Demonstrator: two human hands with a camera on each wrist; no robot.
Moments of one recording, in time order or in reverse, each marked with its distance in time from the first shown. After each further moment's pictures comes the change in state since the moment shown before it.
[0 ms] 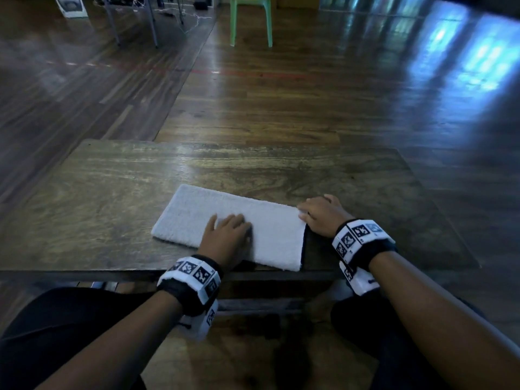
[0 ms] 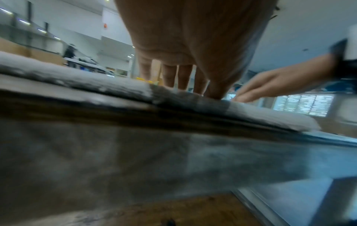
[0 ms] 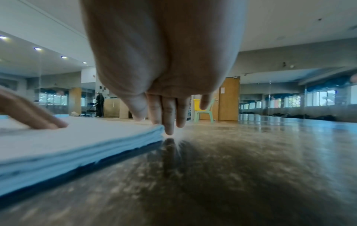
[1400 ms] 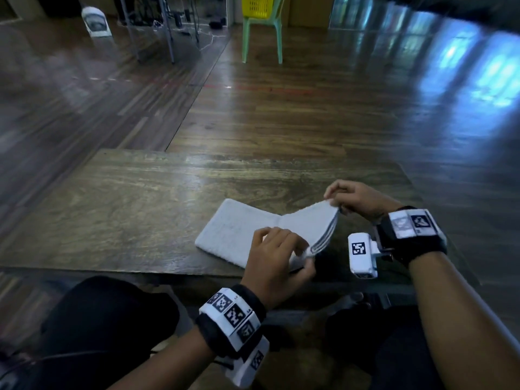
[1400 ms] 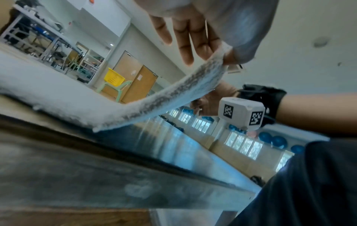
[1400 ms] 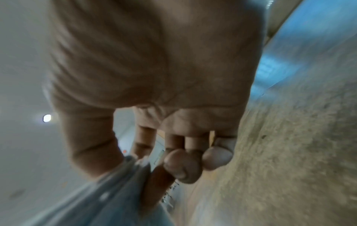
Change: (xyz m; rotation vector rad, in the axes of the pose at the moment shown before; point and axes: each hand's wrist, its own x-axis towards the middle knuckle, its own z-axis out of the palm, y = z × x) left_hand -0.019 0.109 -0.033 -0.396 0.598 0.210; right_hand -0.035 0.047 -0.066 1.113 0.106 -0.035
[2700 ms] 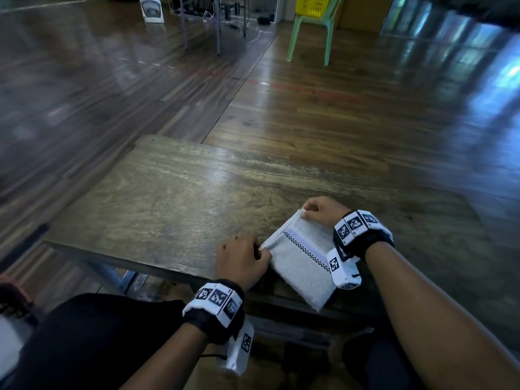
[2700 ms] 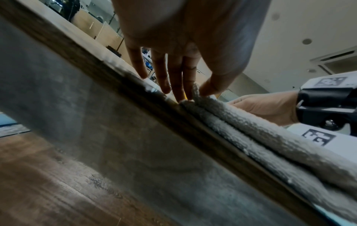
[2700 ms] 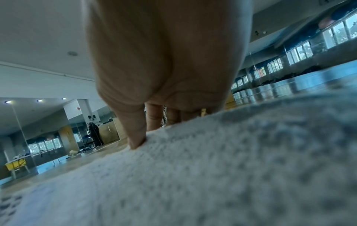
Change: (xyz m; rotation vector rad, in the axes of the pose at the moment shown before) left_hand -0.027 -0.135 -0.036 0.239 -0.231 -0.790; right_hand 0.123 -0.015 0.123 -0.699 -0.174 0.032
